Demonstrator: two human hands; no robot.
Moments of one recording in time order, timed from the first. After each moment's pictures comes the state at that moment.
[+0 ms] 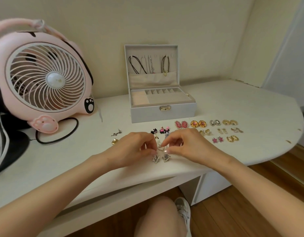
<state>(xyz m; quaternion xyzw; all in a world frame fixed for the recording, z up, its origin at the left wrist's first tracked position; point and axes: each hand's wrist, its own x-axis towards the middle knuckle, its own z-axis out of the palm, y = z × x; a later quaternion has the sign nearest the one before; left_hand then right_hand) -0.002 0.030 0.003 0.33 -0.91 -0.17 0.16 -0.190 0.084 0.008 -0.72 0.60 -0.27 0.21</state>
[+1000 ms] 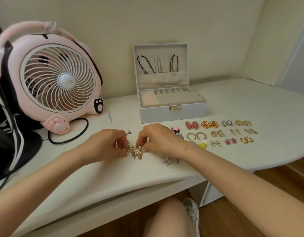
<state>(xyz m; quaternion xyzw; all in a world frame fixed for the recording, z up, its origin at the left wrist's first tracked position) 0.075 0.005 0.013 0.47 -0.87 -0.12 0.08 -0.115 0.026 0.007 -0.82 0.54 -0.16 0.13</state>
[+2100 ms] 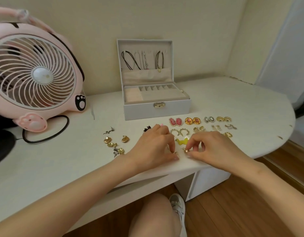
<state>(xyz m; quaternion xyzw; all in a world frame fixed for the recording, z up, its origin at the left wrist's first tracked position) -0.061 0.047 -0.004 0.31 -0.93 -0.08 0.16 -0.239 0.115 0.005 -0.72 0.67 -0.16 0.07</state>
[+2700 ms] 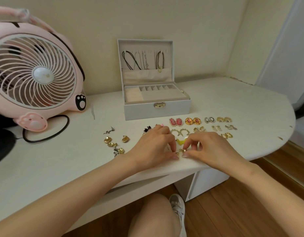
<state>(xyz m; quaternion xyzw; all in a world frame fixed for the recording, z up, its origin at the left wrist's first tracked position) -0.062 0.042 -0.007 0.30 -0.93 -0.10 0.16 -0.235 0.111 0.000 -0.71 0.68 -0.18 0.07</state>
